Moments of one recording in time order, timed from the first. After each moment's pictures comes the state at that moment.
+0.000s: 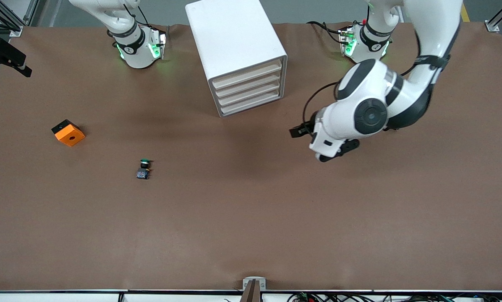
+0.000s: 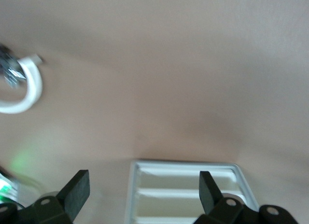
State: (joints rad) left arm 0.01 0.39 -0.56 -1.59 -0.11 1.70 -0.88; right arm -0.05 -0.22 -0.04 -1.67 0.01 1.44 -0.06
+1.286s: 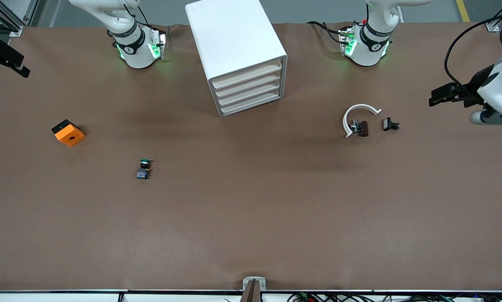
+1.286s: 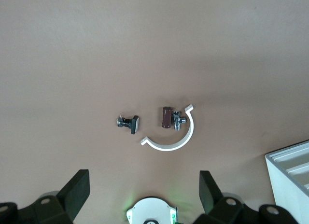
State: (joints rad) left arm -0.02 -0.02 0.01 -1.62 -0.04 1.45 0.01; right arm -0.05 -0.22 -0.04 -1.67 0.02 1.44 0.00
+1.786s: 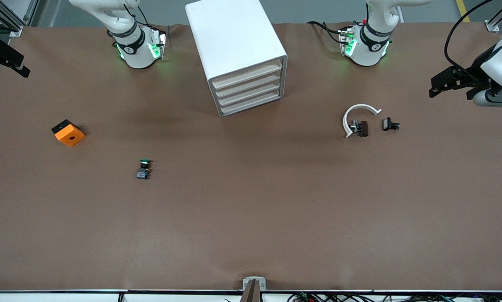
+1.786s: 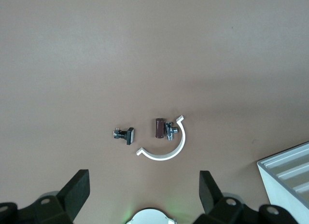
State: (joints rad) left arm -0.03 -0.05 -0.03 -1.60 -0.04 1.47 0.00; right arm -0.05 -0.22 -0.04 -1.67 0.02 1.44 0.00
